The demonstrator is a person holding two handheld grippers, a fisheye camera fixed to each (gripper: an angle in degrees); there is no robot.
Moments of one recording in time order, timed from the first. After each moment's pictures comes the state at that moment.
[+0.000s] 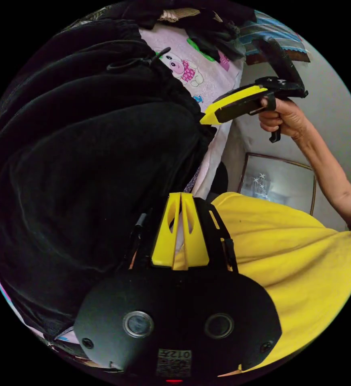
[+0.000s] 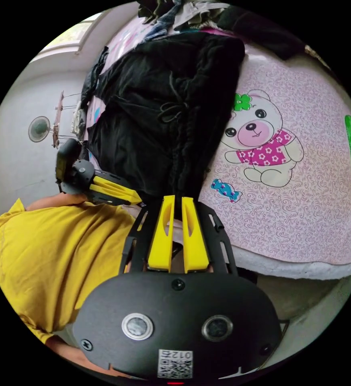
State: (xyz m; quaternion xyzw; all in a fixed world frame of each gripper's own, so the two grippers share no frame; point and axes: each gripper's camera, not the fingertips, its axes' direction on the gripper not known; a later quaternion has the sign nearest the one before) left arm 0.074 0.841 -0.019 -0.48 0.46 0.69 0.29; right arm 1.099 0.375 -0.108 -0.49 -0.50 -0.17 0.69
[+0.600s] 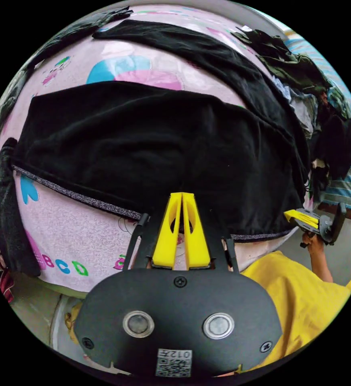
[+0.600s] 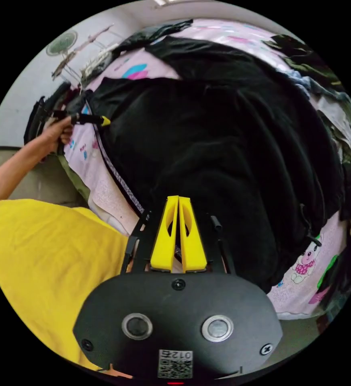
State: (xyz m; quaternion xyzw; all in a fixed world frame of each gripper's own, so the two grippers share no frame) left arm -0.154 0.500 0.197 -0.48 0.33 0.41 0.70; right arm 0.787 0.422 -0.340 -0.33 -0.45 -0.41 0.73
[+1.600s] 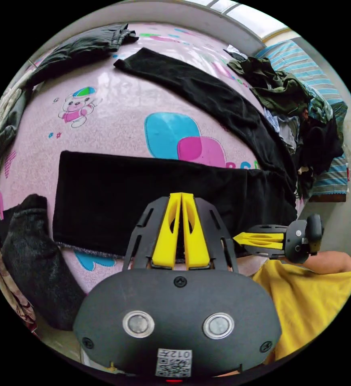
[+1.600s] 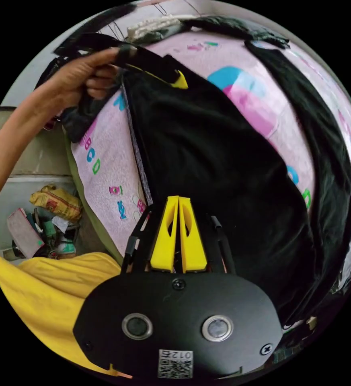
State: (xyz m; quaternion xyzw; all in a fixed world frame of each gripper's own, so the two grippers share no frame) left arm -0.323 0.145 0.241 -0.43 0.40 0.43 0.69; right arm 0.418 0.471 -0.550 -0.27 -0.47 -0.53 0.66
